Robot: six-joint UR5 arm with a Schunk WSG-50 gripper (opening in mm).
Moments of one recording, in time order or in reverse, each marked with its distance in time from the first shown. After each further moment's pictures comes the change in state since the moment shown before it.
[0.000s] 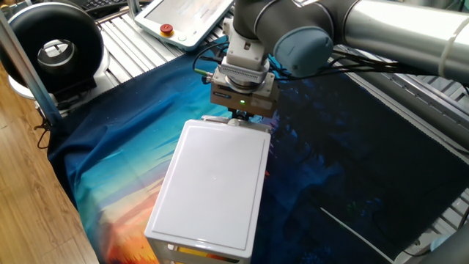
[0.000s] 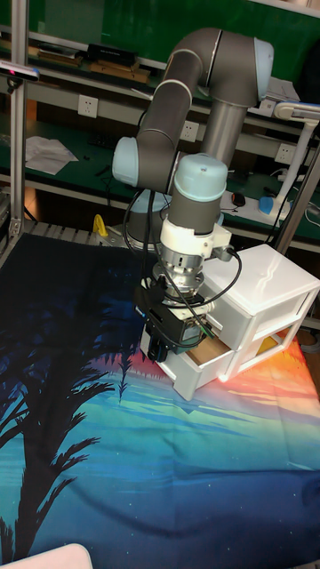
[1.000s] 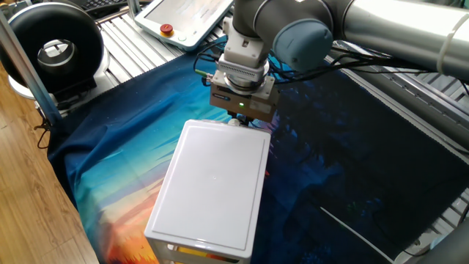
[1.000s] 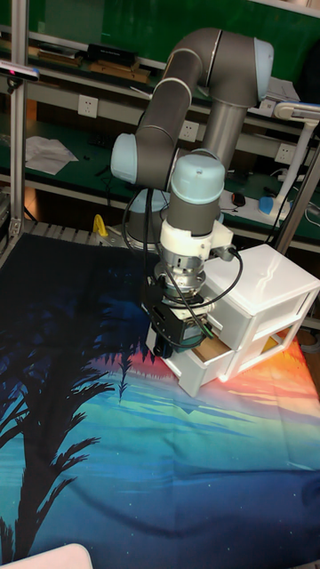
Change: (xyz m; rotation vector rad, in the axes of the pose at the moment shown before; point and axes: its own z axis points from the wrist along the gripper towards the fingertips) arm -0.018 0.004 -0.002 -0.021 -0.068 0.078
